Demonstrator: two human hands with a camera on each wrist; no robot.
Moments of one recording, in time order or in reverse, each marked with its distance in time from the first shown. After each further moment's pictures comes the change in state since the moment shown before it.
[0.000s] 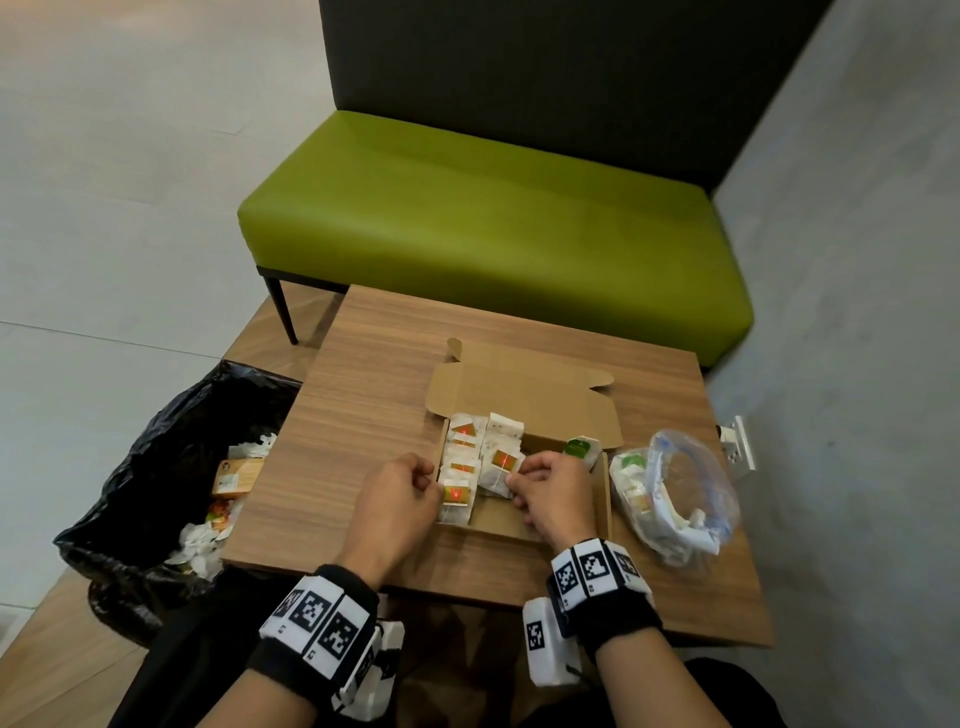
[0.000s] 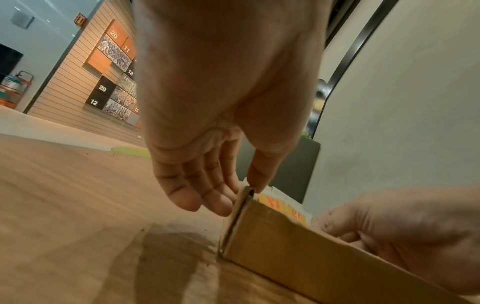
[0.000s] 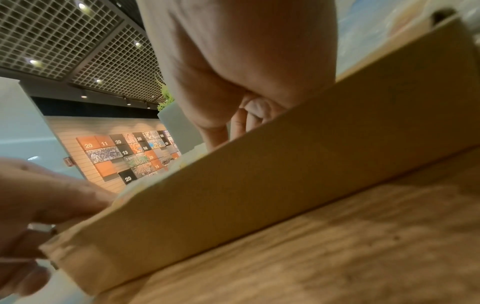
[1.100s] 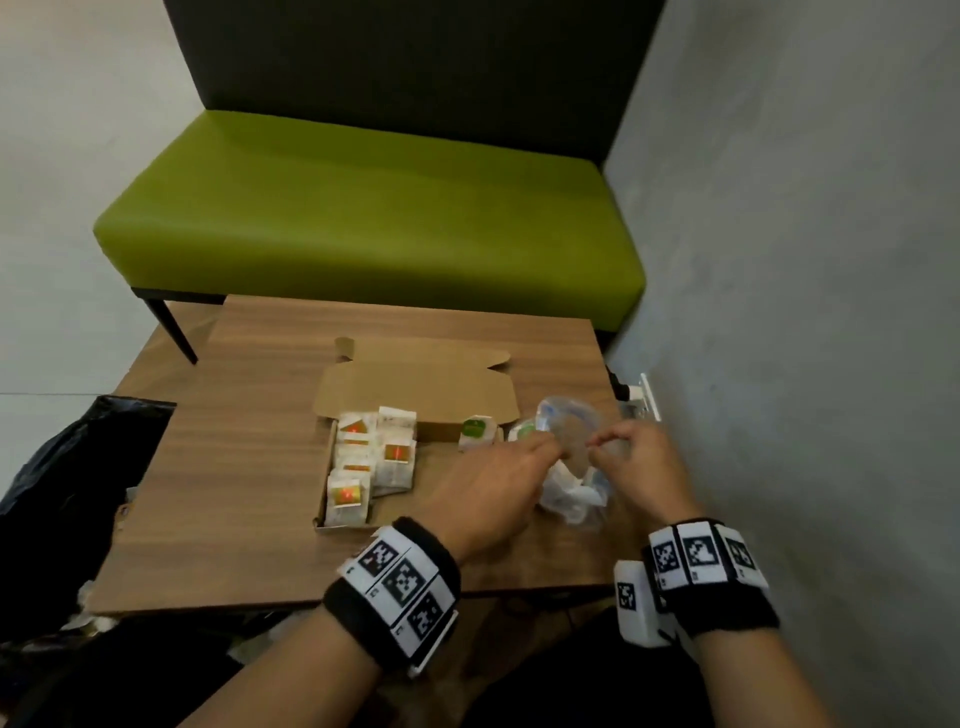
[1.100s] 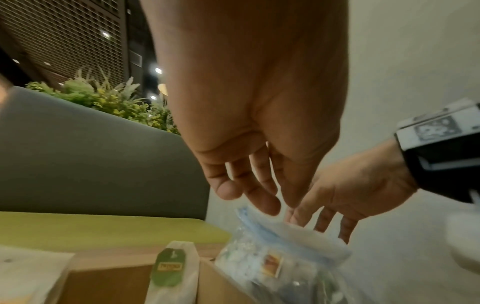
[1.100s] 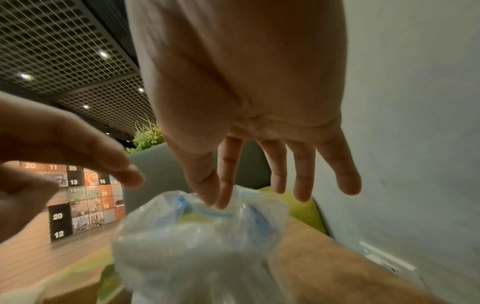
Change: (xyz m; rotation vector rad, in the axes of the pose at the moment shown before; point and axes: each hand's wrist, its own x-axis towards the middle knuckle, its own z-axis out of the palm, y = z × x) left_hand -0.034 0.163 0.074 0.475 -0.414 0.858; right_hand -0.003 0.050 -0.186 -0.356 0.193 -0.012
